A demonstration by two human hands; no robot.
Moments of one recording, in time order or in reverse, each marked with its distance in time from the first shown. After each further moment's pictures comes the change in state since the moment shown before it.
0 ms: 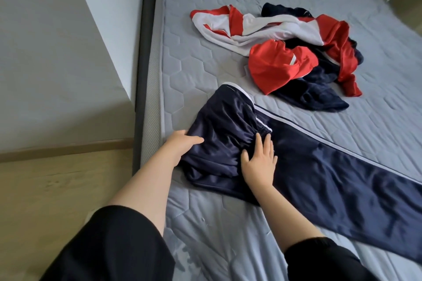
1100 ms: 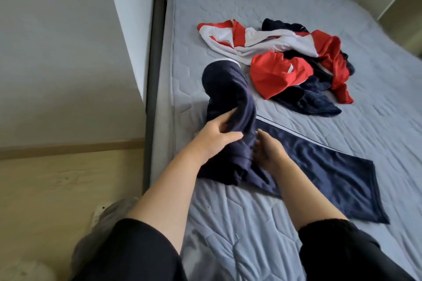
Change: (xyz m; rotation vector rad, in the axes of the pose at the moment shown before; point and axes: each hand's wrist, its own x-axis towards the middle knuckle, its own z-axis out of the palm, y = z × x) left_hand -0.084 0.029 0.025 -0.114 -0.340 0.595; right_hand 0.012 -0.034 -0.058 1.172 -0.437 0.417
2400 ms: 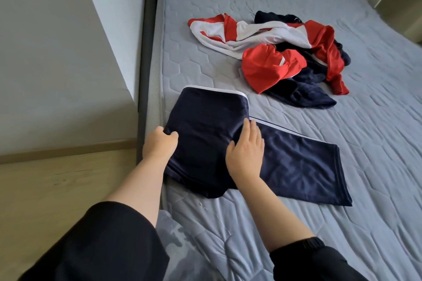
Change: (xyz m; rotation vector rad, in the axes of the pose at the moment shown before) left_hand -0.001 -0.059 -0.071 0.698 0.641 -0.490; right_hand -0.020 0.051 0.023 -1.276 0.516 -0.694
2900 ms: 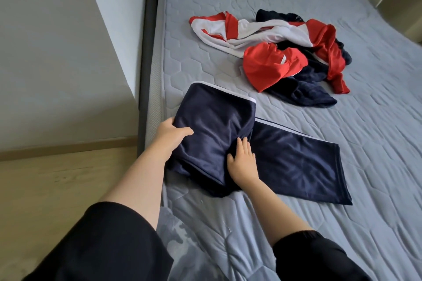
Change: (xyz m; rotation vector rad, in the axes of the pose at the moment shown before) left_hand -0.009 0.021 -0.004 -0.522 -0.228 0.037; right_hand -0.009 0.028 0.022 0.127 -0.429 0.048
